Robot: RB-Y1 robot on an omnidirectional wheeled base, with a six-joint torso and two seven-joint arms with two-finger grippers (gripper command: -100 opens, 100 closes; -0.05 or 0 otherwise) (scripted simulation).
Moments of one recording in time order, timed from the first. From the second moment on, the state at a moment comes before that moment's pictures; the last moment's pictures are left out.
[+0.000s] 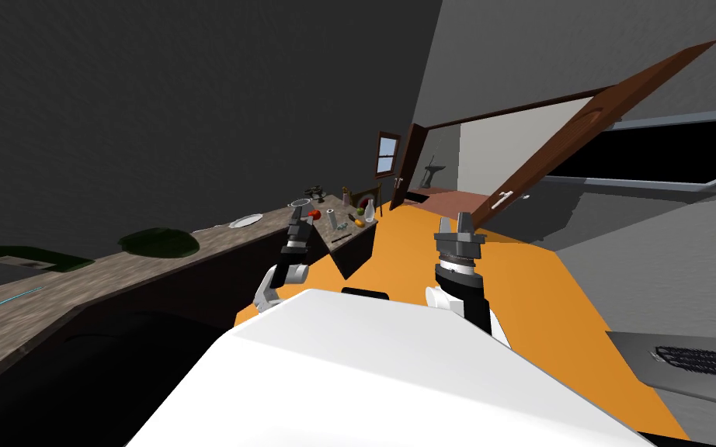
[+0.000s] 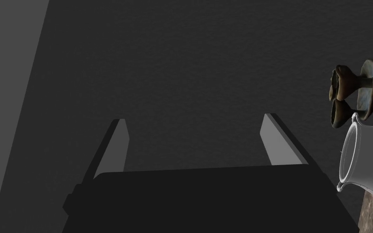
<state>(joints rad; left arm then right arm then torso) 0.41 0.20 0.14 -2.23 0.00 -0.29 0.14 0.52 -0.02 0.01 -2.36 0.08 -0.46 -0.09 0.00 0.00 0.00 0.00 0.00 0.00</state>
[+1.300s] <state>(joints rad) 0.38 0.33 0.23 -2.20 0.12 0.06 0.20 0.52 -0.02 0.01 -2.36 0.08 -0.46 -0.09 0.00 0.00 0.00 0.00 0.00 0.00</state>
